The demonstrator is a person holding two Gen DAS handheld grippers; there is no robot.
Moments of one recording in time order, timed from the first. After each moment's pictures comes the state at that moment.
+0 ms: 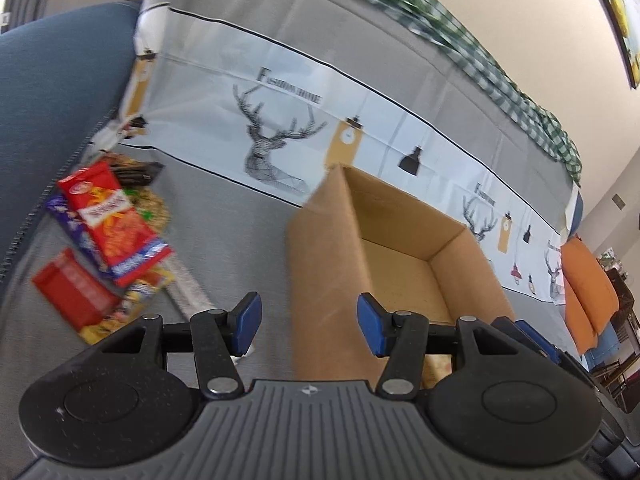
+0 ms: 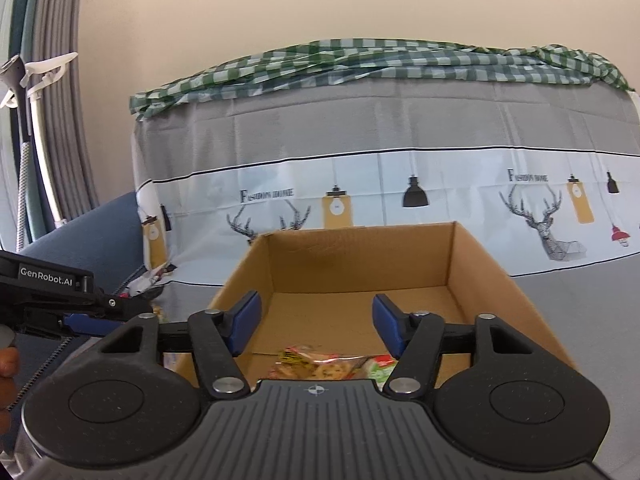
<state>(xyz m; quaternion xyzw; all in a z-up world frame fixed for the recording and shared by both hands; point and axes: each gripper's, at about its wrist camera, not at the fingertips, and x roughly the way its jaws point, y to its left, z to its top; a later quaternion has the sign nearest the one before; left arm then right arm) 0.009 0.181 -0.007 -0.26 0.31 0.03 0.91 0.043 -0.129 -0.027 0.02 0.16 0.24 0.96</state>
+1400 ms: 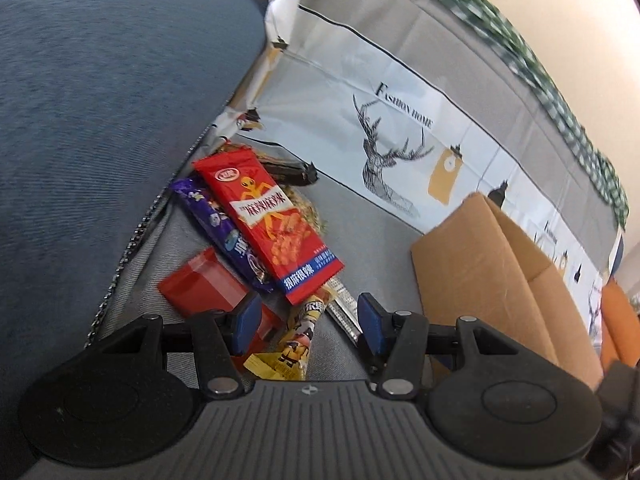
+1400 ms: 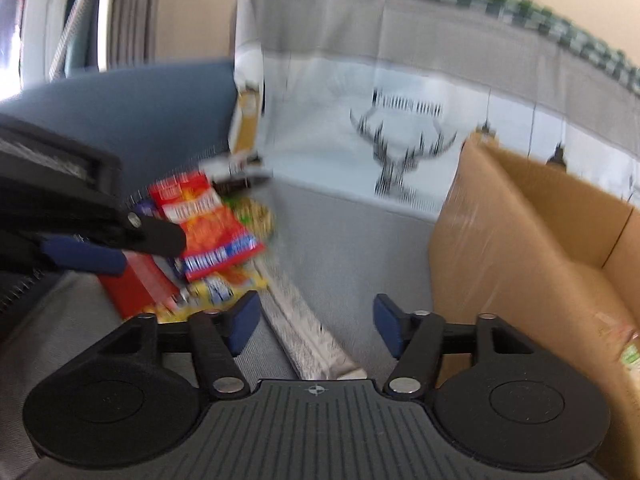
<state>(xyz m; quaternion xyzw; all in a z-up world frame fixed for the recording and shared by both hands) -0.010 0.286 -0.082 -0.29 0.30 0.09 0.90 0.050 0.100 -0.130 -0.13 0.23 0.28 0.92</state>
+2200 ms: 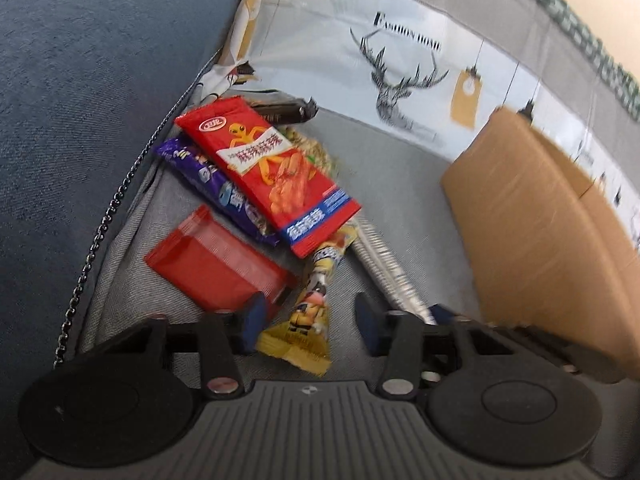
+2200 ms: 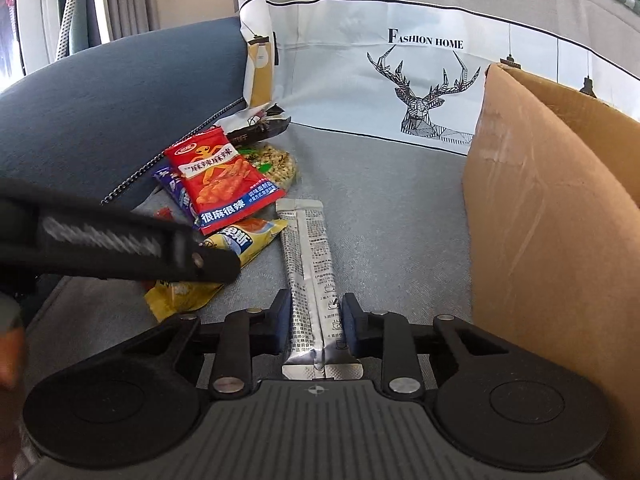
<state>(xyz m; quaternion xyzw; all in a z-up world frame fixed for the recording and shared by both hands) 0.016 0.262 -0.106 -0.19 0.39 0.11 0.89 0.058 0.094 -0.143 -0.09 0.30 0.32 0.89</state>
